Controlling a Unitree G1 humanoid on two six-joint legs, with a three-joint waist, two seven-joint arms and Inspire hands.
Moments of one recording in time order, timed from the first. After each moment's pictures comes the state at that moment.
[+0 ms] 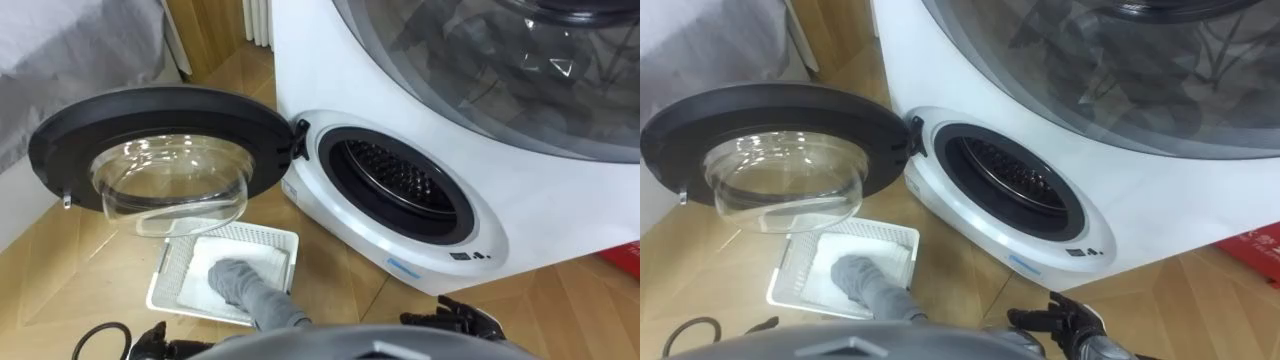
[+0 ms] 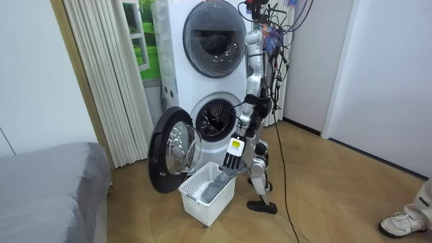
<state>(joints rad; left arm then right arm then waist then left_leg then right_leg) 0.17 0.20 0.11 1.17 -0.01 0.00 0.06 0.10 -0.21 0.02 1.24 0.19 -0.06 0.16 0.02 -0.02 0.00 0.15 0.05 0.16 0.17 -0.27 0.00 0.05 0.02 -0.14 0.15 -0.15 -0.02</state>
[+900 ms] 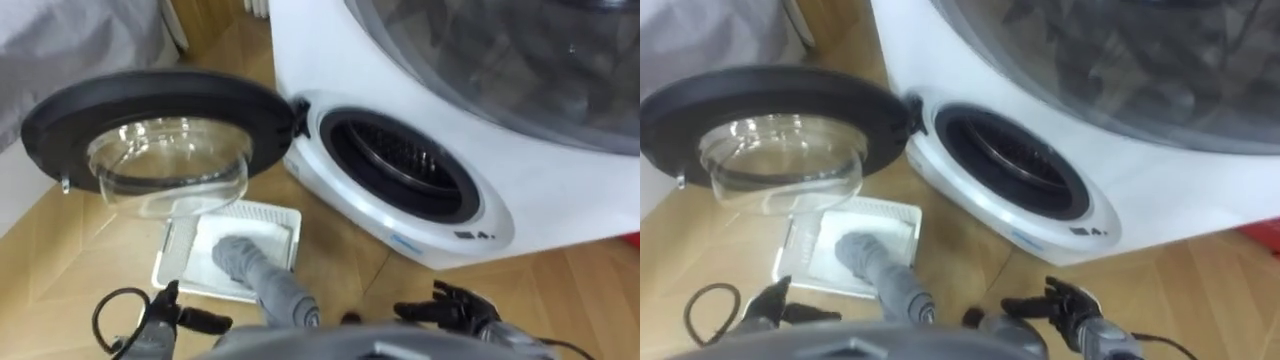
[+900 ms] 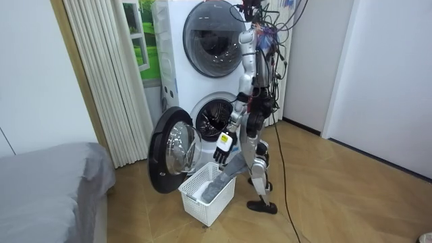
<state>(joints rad) 0.01 0.19 0.01 1.19 0.20 -0.06 0.11 -0.03 -0.22 0.10 1.34 0.18 -0.09 0.18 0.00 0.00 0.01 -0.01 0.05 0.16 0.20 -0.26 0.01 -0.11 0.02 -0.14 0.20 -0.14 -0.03</state>
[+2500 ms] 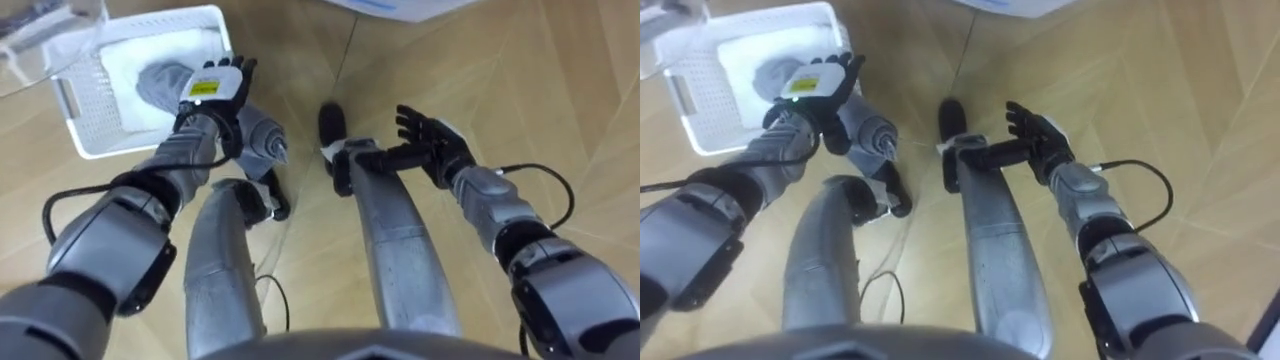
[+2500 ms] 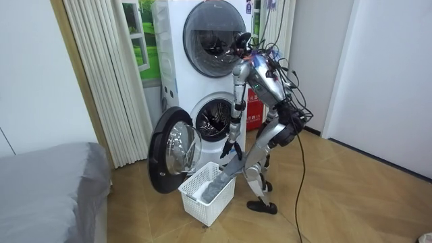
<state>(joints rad) -0.65 0.26 -0.53 1.29 0.76 -0.13 0.31 -0.44 -0.24 0.31 1.16 0.38 -0.15 0.18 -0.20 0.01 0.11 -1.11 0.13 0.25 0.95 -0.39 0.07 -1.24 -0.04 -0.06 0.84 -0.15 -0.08</state>
